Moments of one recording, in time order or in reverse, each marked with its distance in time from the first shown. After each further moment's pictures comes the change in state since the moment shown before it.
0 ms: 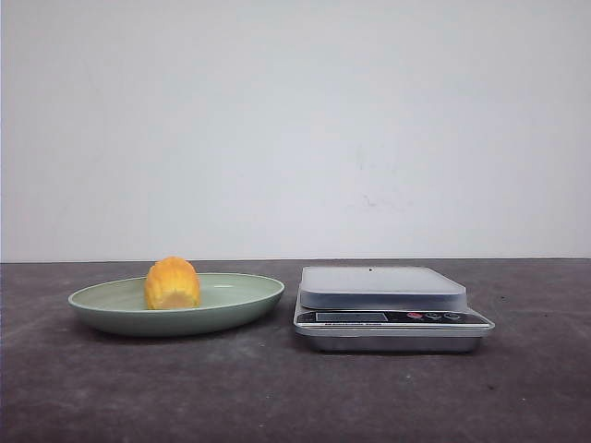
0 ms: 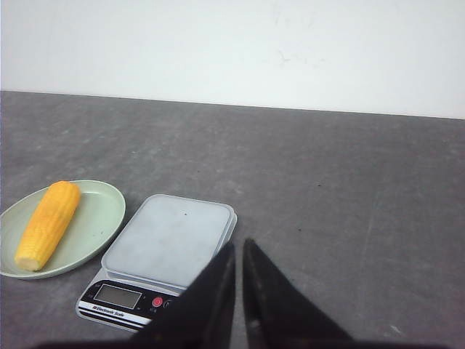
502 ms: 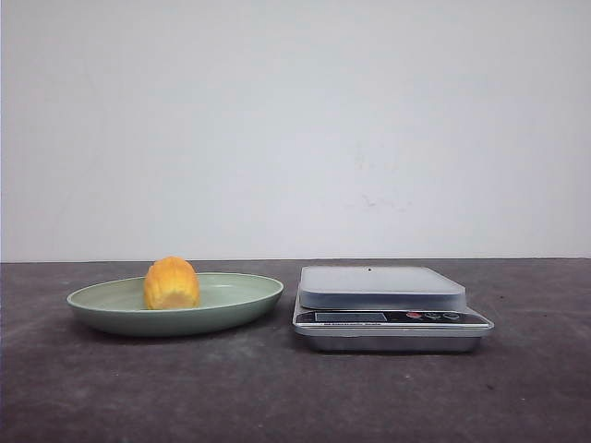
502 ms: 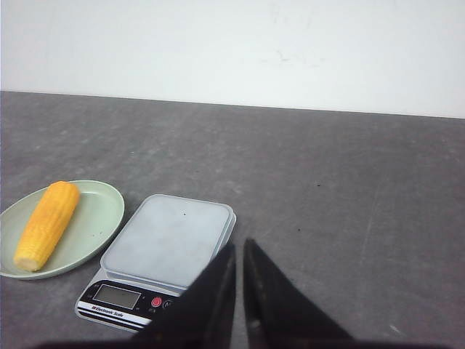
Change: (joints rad) left arm 0.173 0.000 -0.317 0.312 0.366 0.150; right arm 0.000 0.000 0.000 0.000 -0.001 0.000
